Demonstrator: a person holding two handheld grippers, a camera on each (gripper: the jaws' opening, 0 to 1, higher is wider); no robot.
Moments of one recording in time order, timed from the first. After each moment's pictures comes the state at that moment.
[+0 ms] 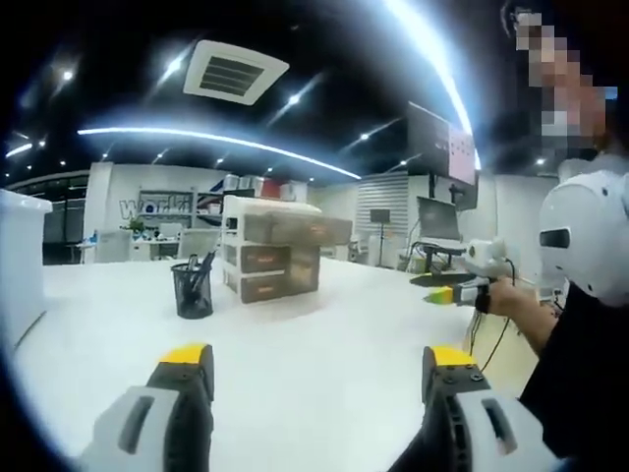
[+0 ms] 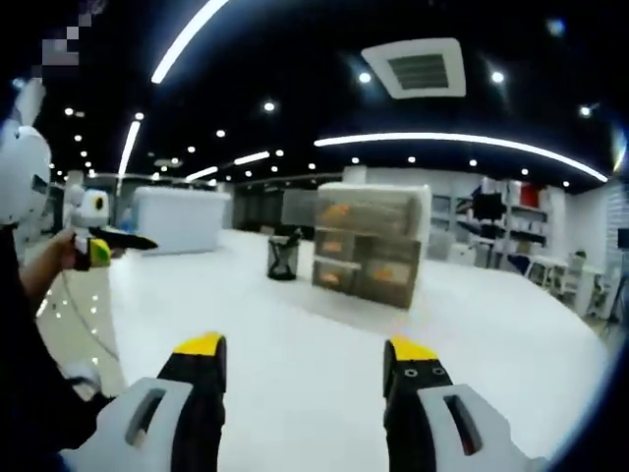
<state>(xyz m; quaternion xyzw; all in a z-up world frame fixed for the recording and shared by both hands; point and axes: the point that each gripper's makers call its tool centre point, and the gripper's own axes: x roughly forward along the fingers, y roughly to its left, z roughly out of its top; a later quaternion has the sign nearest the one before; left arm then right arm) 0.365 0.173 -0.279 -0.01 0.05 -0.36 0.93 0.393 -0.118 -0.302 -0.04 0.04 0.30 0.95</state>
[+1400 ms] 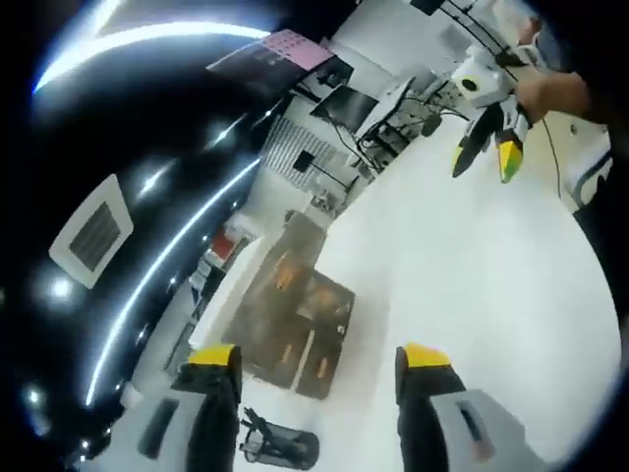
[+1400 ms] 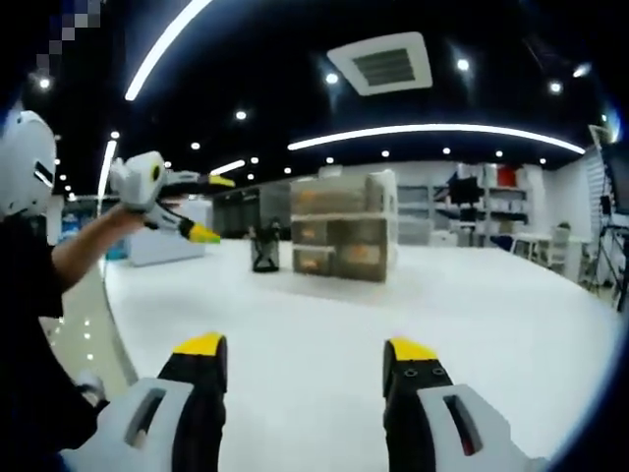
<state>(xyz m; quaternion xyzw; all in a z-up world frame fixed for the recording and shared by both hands) 0.484 0.042 -0.226 0.48 -0.08 -0.35 0.80 0.372 -0.151 -0.326 0.00 0.05 0.27 0.96</state>
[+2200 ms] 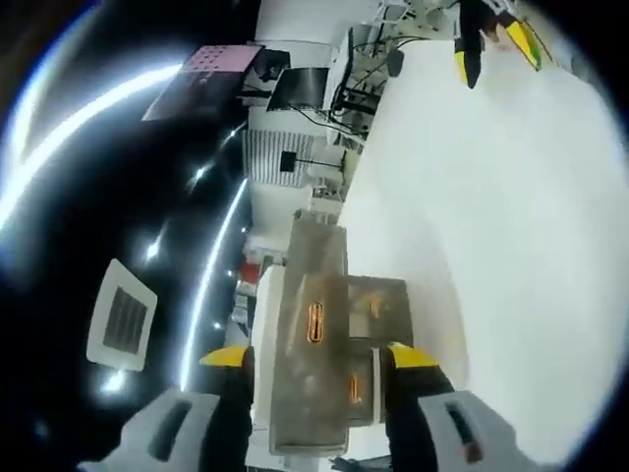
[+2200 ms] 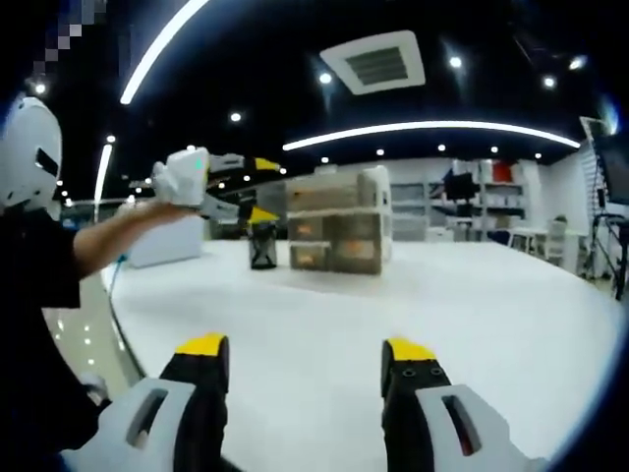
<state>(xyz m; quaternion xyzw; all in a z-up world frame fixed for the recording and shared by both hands) 0.546 -0.013 -0.209 0.64 -0.16 -0.27 0.70 0.360 -0.160 -0.334 0.01 0.05 0.26 0.96</state>
